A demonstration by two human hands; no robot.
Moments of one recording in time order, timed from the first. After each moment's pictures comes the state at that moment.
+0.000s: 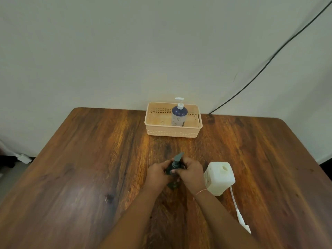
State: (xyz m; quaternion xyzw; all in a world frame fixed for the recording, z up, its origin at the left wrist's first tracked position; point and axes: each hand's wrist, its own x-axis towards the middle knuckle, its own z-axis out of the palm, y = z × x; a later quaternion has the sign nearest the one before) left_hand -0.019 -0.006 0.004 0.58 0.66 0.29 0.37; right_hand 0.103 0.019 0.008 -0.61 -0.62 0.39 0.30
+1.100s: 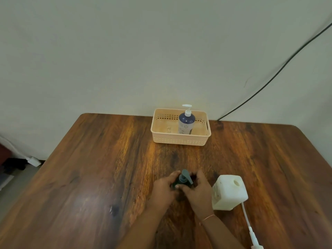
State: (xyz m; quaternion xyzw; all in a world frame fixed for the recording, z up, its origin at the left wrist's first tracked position) left_hand -0.021 -0.006 -0.006 0.59 0.67 0.27 0.36; right_hand 0.104 0.009 -0.011 -0.56 -0.59 0.42 0.40
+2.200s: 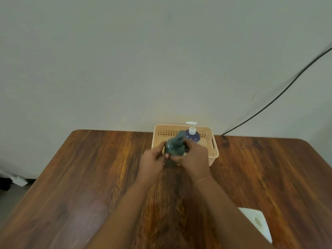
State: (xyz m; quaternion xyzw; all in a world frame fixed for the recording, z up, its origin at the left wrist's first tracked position) left_hand -0.088 0.119 0.052 0.52 0.64 0.44 0.36; right_hand 0.039 0.150 0.073 -0.58 -0.68 0.30 0.32
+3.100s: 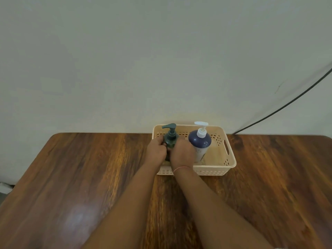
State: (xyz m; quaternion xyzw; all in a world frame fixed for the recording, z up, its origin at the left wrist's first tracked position) left_hand -0.102 0.251 -0.013 0.43 0.66 0.42 0.46; right_hand -0.028 0.262 -0.015 -0.71 -0.65 0.16 0.22
